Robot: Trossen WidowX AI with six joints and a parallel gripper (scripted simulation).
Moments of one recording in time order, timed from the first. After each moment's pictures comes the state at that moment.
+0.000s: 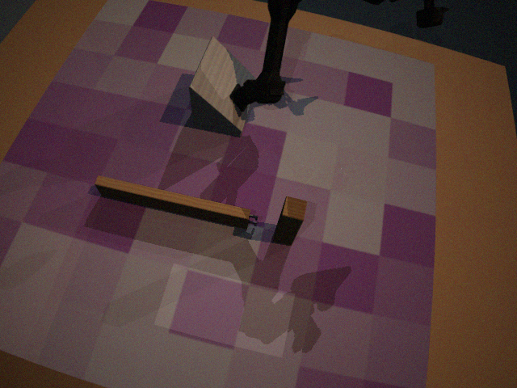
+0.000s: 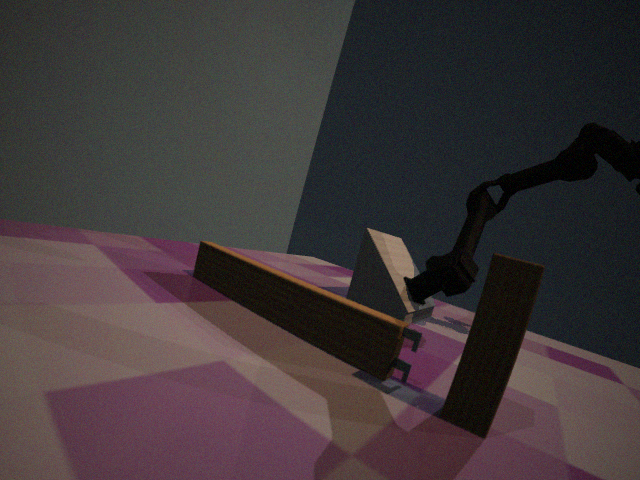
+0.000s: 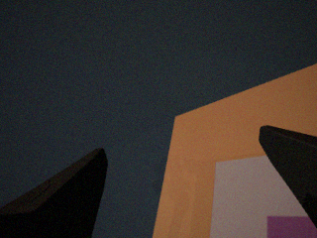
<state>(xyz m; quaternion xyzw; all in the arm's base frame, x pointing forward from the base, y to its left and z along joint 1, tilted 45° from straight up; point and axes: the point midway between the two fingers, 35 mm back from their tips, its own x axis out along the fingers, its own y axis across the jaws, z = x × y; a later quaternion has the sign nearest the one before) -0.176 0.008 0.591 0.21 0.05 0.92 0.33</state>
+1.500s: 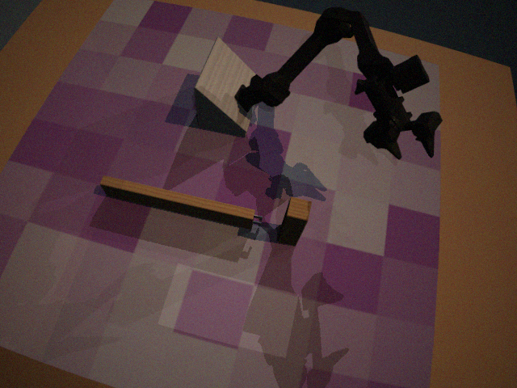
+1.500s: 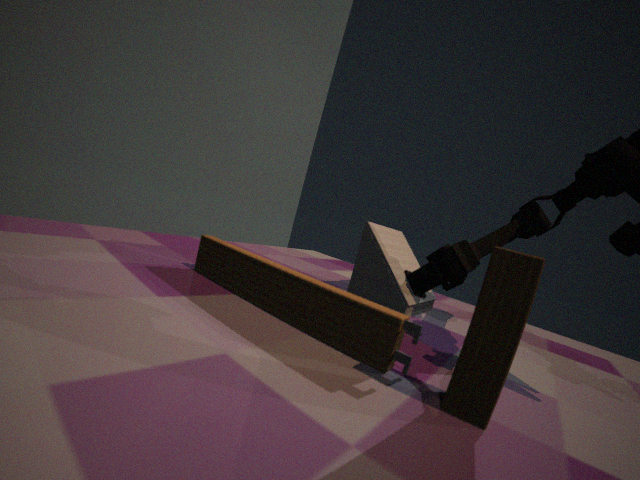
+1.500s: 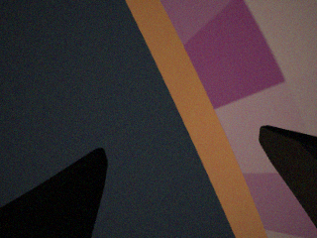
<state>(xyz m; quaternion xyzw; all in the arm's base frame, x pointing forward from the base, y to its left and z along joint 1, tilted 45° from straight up) 0.164 0.185 0.459 0.65 0.50 0.39 0.42</state>
